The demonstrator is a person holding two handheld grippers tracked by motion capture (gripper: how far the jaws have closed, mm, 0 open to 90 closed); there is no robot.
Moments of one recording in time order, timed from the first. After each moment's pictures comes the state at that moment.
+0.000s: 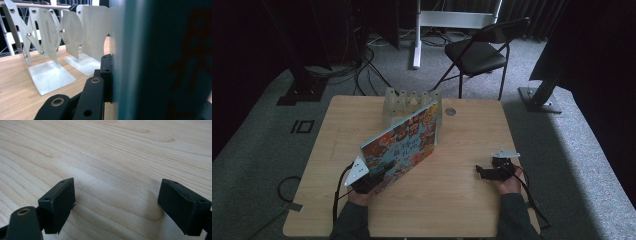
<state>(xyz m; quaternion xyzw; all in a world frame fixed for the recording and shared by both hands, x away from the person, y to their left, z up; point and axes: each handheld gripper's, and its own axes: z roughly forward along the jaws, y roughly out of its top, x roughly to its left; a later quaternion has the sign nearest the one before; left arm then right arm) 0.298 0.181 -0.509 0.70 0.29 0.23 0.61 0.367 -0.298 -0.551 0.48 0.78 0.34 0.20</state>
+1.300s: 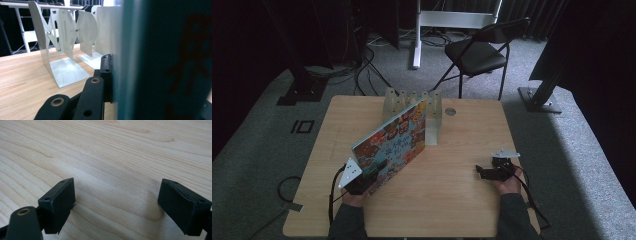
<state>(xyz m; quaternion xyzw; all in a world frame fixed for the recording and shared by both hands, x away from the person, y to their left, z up) 0.291 0.197 -0.509 0.69 0.32 0.26 0.60 0.367 -0.298 -0.551 0.48 0.78 0.34 0.20</state>
